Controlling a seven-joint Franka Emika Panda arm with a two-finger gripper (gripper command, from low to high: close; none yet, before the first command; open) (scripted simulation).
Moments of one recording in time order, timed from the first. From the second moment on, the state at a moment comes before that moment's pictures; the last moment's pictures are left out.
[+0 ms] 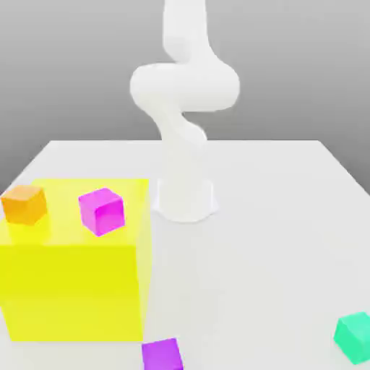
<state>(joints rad) 0.00 -0.71 0.04 -2.30 -0.02 2.32 0.83</state>
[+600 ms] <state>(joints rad) 0.04 -0.05 0.31 -2.27 -0.21 2.49 1.10</state>
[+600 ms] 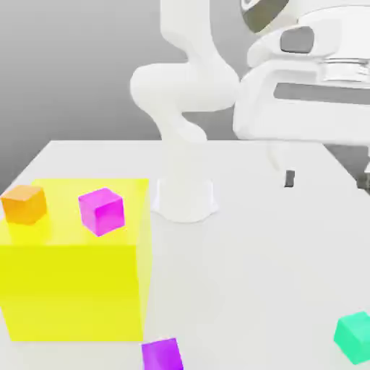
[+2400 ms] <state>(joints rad) -0.46 -0.25 -0.16 -2.45 -0.04 2.20 1.62</state>
